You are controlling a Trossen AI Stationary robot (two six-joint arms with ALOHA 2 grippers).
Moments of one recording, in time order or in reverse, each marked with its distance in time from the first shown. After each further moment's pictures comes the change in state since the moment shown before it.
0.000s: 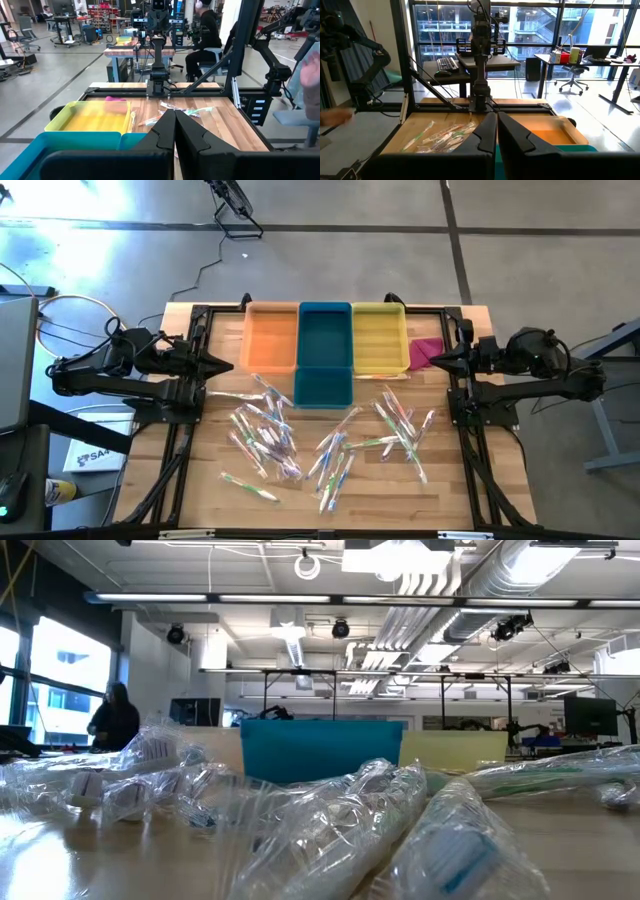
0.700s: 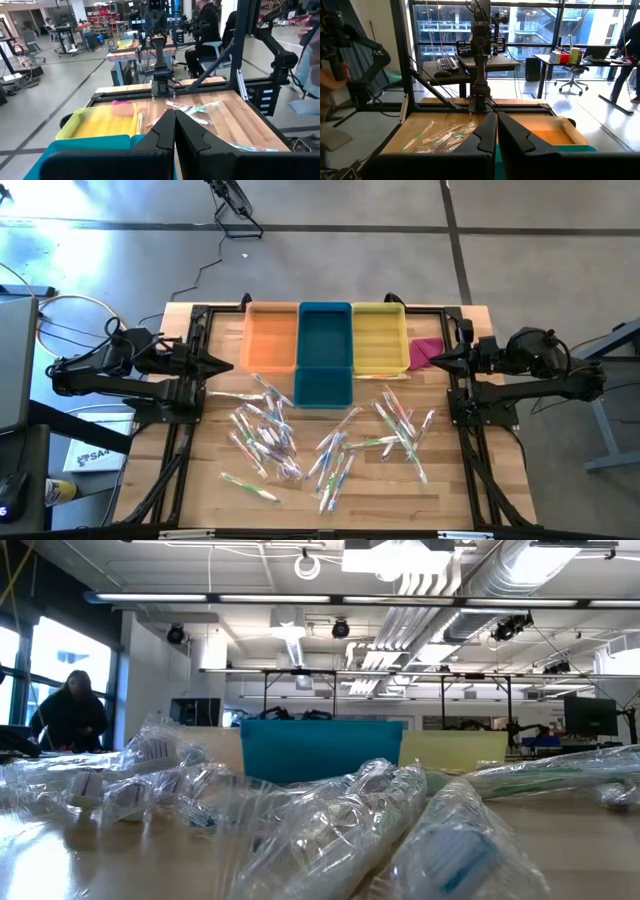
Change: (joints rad) left arm 0.000 -0.003 0.000 -0.004 -0.001 0.105; right arm 0.000 0.000 0.000 0.000 0.000 -0.002
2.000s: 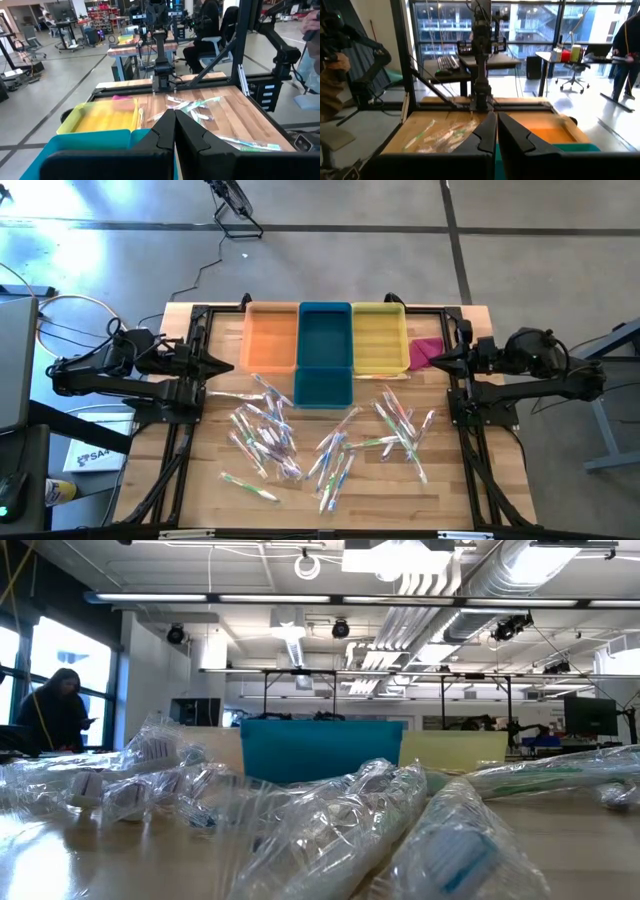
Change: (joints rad) left arm 0.000 -0.001 -0.014 -0.018 -0.008 0.000; right arm 0.000 0.008 0.000 -0.018 -0.003 0.009
